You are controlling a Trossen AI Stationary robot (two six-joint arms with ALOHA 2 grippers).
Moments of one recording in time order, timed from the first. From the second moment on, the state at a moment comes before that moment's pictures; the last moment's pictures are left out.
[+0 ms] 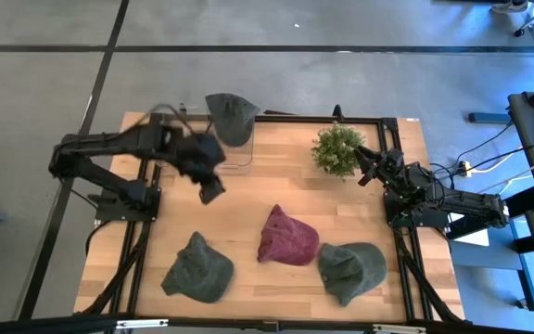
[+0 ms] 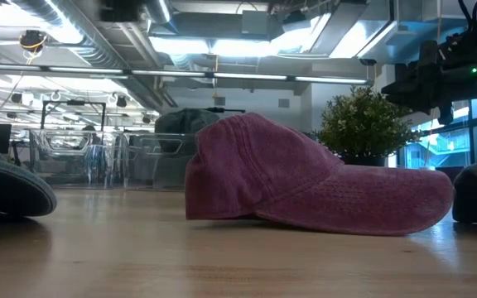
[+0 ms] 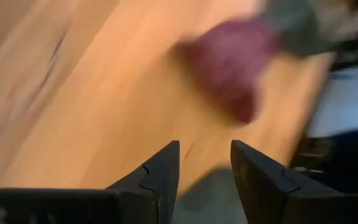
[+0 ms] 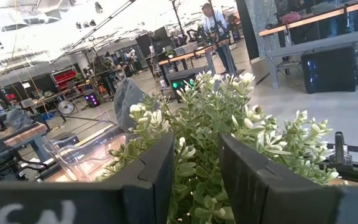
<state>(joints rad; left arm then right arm) -0.01 1.27 1.41 -1.18 0.07 -0.68 -0.17 0.01 0.01 0.08 0.62 0.31</state>
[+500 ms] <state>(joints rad) -0.67 1.47 1.41 -1.31 -0.26 -1.85 -0.17 0.01 0.01 0.08 0.61 0.31</state>
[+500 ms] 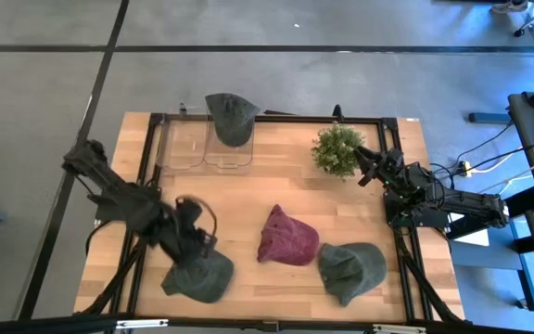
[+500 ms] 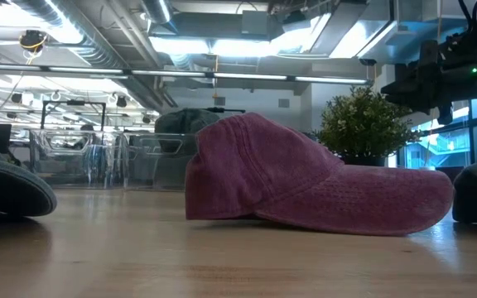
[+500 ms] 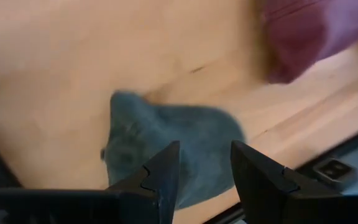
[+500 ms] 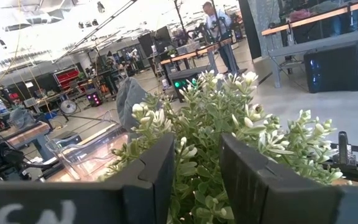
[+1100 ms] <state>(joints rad) -0.76 1.79 1.40 -1.36 -0.03 -2.24 -0.17 0.01 0.01 0.08 0.60 0.33</state>
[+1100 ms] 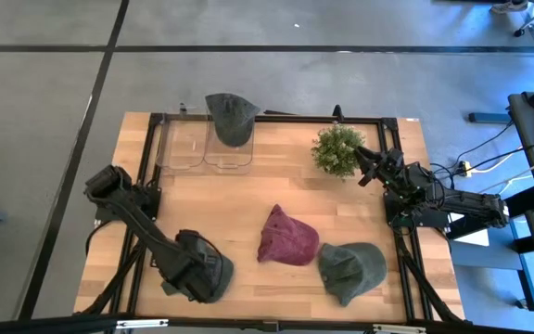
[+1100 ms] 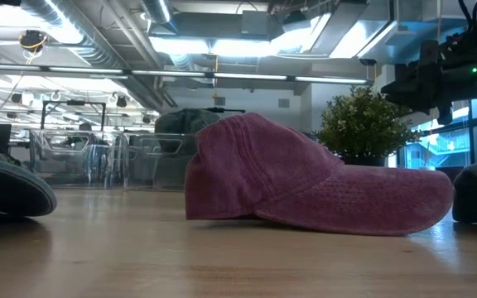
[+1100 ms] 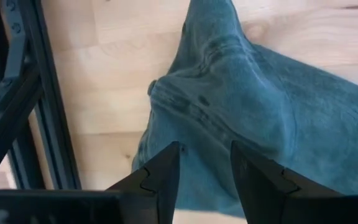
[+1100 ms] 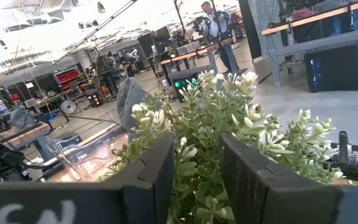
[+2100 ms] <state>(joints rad) -0.81 1.54 0.95 -0.96 -0.04 -2.23 -0.17 0.01 0.01 0.08 0.60 0.44</state>
